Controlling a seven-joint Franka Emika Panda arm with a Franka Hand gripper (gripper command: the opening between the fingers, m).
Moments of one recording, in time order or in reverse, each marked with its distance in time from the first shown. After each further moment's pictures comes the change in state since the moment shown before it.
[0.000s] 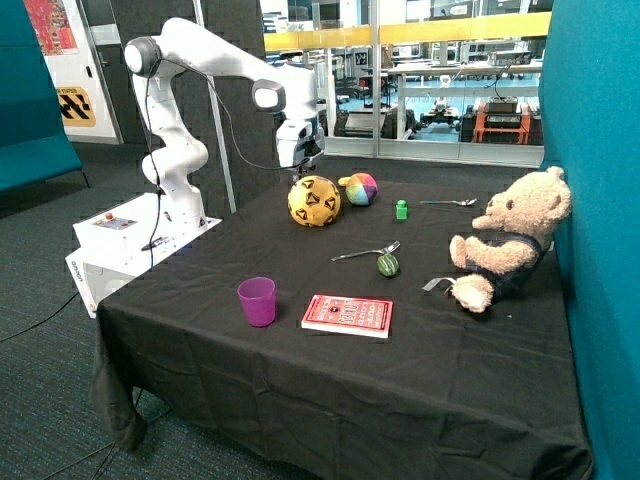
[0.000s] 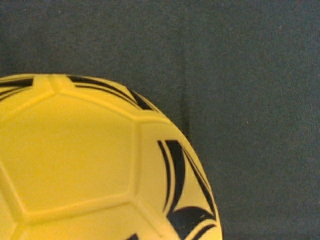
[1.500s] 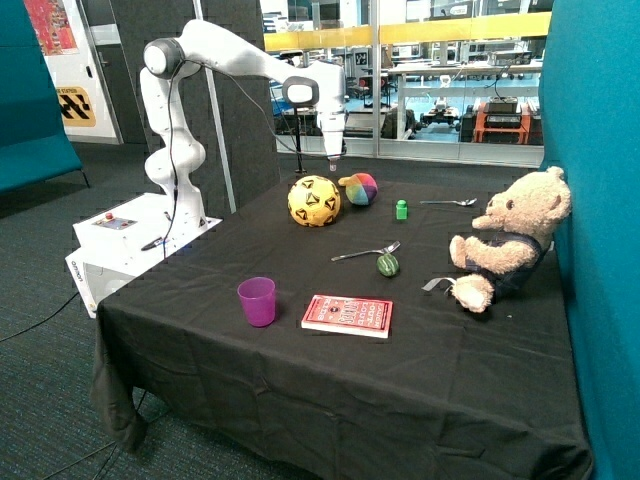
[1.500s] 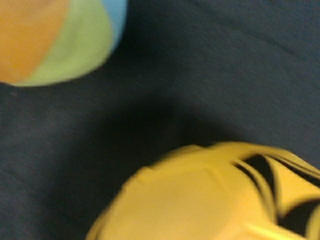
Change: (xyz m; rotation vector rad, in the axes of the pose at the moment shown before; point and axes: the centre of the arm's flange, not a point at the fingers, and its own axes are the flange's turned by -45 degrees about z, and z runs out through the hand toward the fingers) arm 0.029 -0.129 0.004 -0.005 0.002 -0.552
